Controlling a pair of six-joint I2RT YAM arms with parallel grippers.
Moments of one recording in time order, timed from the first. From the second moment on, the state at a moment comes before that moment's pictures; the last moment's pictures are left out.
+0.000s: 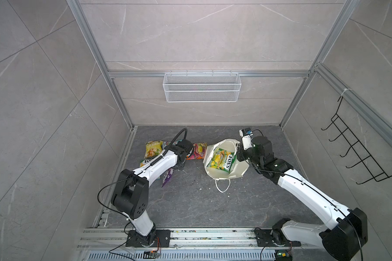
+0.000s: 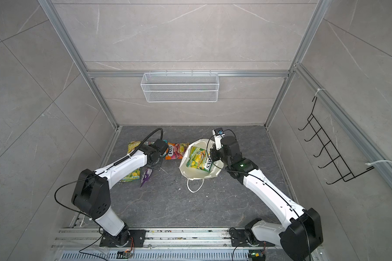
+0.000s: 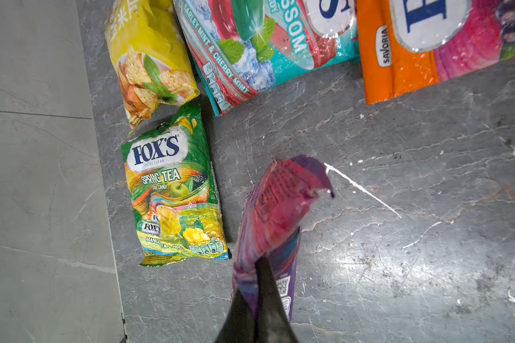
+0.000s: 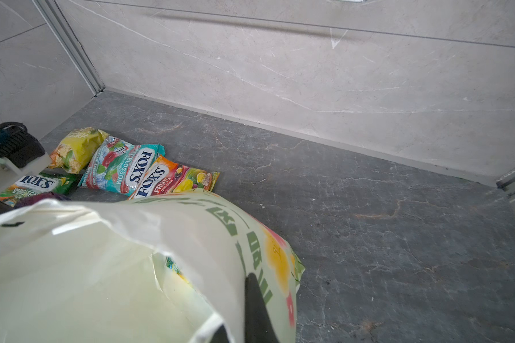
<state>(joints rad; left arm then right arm) -0.53 1.68 1.28 -0.93 -0.51 -0.24 0.49 1.23 1.03 -0.25 0.12 0.06</state>
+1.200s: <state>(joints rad) -0.56 1.73 1.26 -0.81 -0.58 -0.23 0.49 1.24 1.03 -0.25 0.10 0.06</state>
